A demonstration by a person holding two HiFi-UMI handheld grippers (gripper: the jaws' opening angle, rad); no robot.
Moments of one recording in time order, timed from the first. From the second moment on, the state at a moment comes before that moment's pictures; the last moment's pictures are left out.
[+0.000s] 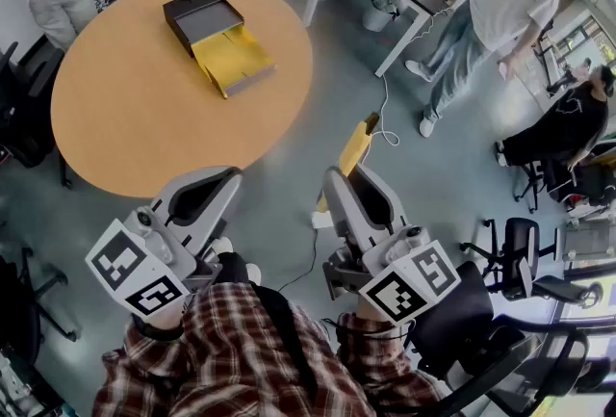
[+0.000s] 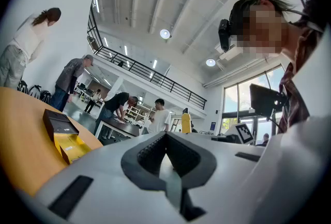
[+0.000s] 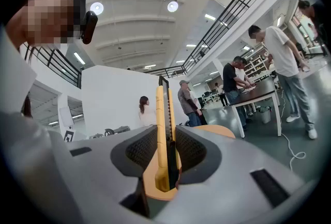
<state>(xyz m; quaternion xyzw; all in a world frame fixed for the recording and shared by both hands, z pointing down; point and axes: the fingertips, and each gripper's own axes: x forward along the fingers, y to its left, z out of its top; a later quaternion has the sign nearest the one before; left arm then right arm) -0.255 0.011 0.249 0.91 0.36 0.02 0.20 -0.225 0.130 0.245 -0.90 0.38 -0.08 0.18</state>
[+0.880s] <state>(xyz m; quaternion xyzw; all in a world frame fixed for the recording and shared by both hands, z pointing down) -0.036 -0.039 0.258 0.91 0.35 0.01 0.21 -0.009 0.068 0.255 -0.89 0.41 -0.11 0.16</state>
